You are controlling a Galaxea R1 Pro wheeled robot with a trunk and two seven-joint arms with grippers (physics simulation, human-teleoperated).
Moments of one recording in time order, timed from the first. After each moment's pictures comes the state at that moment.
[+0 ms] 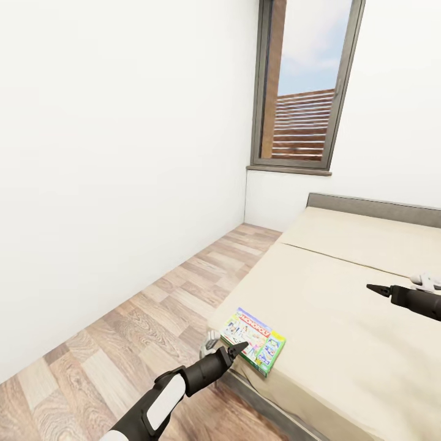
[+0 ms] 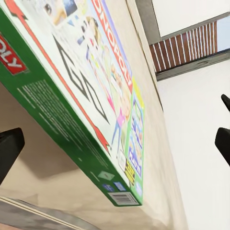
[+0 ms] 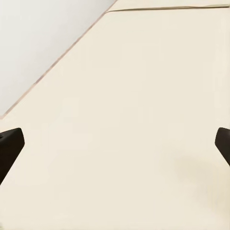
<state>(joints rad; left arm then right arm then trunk) -0.48 -0.12 -0.41 -0.66 0.99 0.35 -0.53 -0.56 -0.45 -0.54 -1.25 0.01 0.91 0.78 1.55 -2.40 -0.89</state>
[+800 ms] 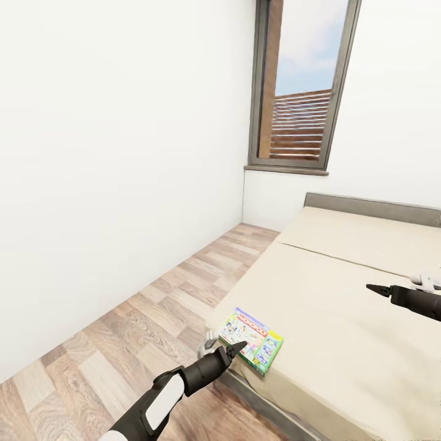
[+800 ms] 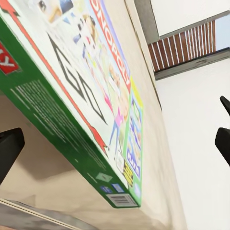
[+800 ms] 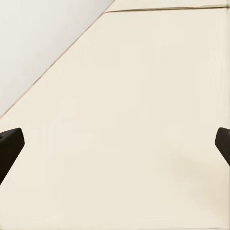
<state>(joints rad) -0.48 -0.12 -0.41 -0.65 0.99 0.35 -0.54 -0.56 -0.44 -0.54 -1.25 0.01 0.91 0.78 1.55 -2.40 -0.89</state>
